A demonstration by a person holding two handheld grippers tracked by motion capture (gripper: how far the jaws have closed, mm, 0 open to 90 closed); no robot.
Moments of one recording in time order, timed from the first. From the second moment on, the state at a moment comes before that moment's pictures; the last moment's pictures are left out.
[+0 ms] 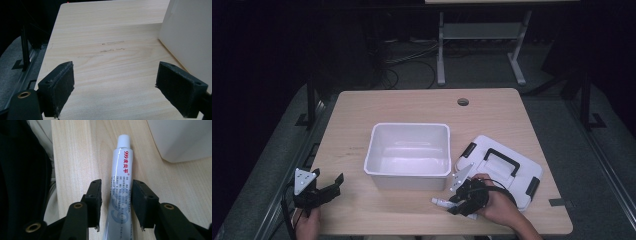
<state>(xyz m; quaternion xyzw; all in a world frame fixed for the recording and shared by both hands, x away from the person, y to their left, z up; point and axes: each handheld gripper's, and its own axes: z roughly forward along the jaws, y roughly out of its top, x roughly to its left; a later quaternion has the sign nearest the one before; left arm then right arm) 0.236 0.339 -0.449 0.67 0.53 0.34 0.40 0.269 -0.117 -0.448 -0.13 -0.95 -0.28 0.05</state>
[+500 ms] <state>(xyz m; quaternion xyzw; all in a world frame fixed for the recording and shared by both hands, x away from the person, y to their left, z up) 0.236 0.339 -0.449 0.67 0.53 0.33 0.41 0.267 -0.114 -0.450 -0.12 -0.96 -0.26 0.02</state>
